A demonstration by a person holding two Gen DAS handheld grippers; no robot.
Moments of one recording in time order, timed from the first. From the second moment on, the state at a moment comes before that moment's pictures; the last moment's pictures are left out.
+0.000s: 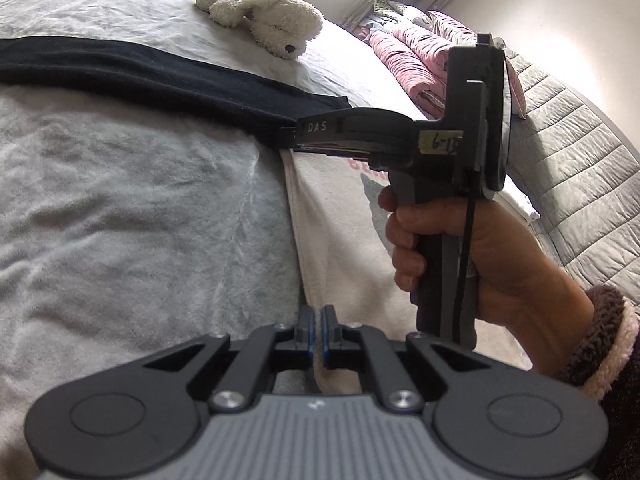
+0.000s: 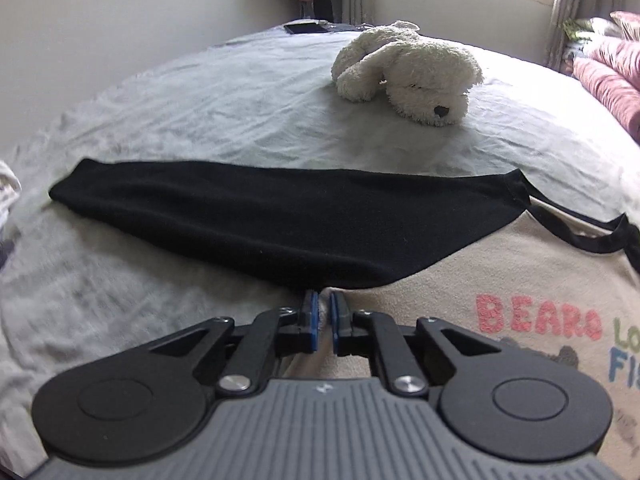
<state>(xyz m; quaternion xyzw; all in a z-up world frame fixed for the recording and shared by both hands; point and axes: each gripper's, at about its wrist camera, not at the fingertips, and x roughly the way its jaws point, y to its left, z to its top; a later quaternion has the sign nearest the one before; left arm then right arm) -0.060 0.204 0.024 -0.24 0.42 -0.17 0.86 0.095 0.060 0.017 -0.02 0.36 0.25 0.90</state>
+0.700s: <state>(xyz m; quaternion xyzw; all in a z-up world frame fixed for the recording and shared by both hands) -0.069 0.227 -0.005 -0.30 0.48 -0.28 0.78 0.036 -0.016 0.038 0.06 0.36 0.27 0.89</state>
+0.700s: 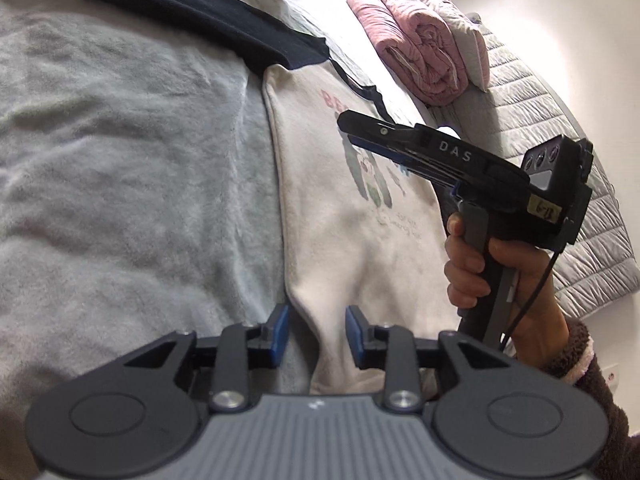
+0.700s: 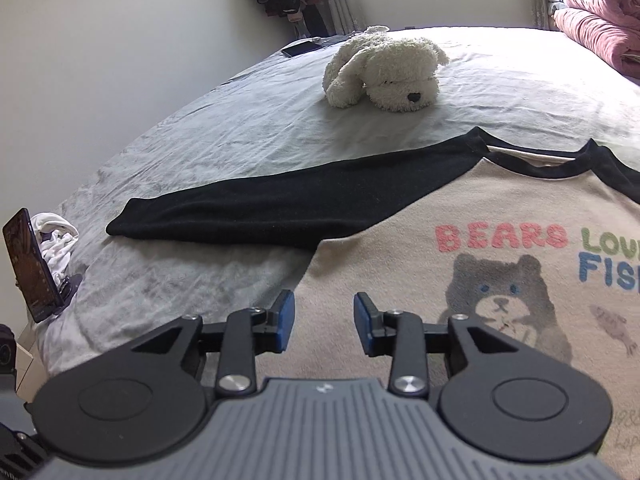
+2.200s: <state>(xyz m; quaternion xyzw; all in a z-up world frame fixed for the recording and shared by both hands) -0.108 0.222 0.021 -0.37 0.48 -0.28 0.75 -0.146 -0.300 0.050 0.20 0.38 0.12 0.90</state>
